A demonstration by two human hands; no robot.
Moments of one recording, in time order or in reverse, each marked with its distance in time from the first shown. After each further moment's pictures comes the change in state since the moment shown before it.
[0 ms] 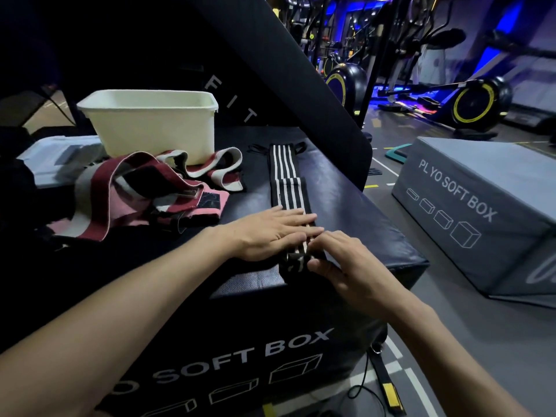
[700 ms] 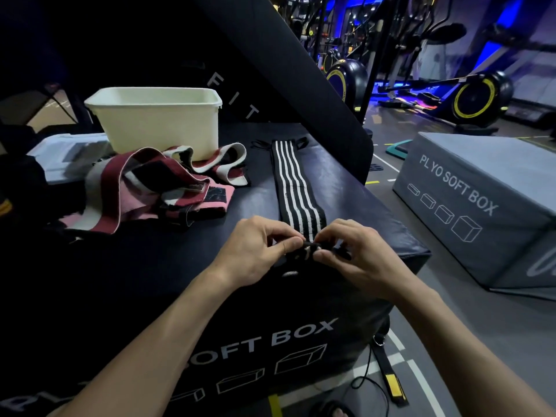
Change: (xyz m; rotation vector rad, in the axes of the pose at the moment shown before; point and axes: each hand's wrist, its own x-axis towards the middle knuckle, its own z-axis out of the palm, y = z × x) left_hand -0.057 0.056 0.020 -0.558 0.641 -0.234; right_hand -0.001 0.003 -0.008 0.013 0.081 -0.017
